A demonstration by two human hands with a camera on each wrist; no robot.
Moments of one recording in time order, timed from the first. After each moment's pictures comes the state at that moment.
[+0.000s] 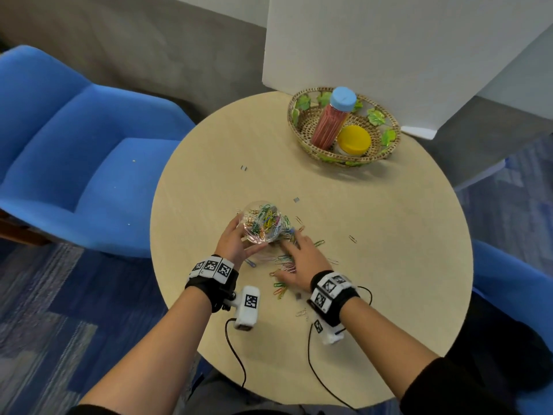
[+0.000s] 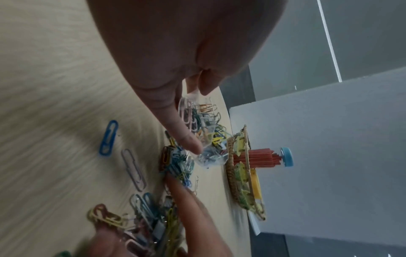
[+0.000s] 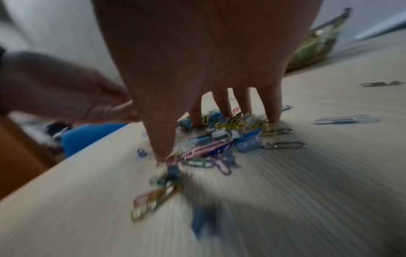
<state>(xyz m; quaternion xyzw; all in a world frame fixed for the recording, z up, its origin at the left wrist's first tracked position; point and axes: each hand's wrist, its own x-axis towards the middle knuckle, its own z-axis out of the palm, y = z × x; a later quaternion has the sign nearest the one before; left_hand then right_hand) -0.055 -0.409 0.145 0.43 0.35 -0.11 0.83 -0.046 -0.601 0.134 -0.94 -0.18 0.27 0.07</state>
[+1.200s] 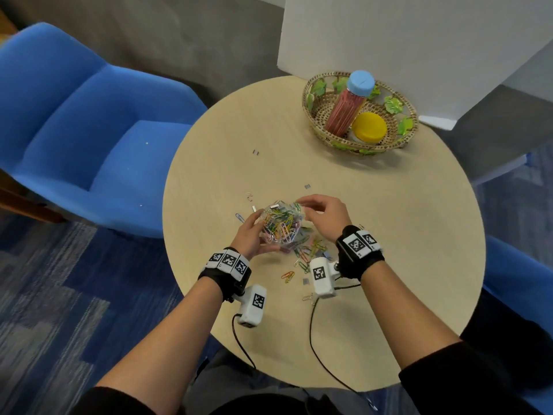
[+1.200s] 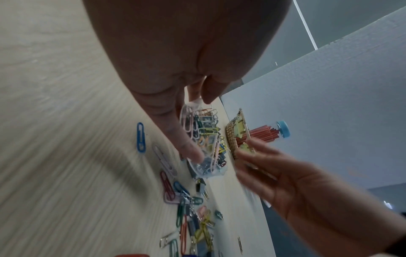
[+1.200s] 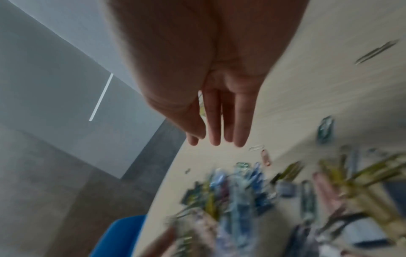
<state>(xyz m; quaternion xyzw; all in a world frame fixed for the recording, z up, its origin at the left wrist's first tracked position) -0.075 -0.420 0.138 0.51 0.32 -0.16 0.78 0.002 -0.599 0.179 -0.88 -0.06 0.16 0.44</state>
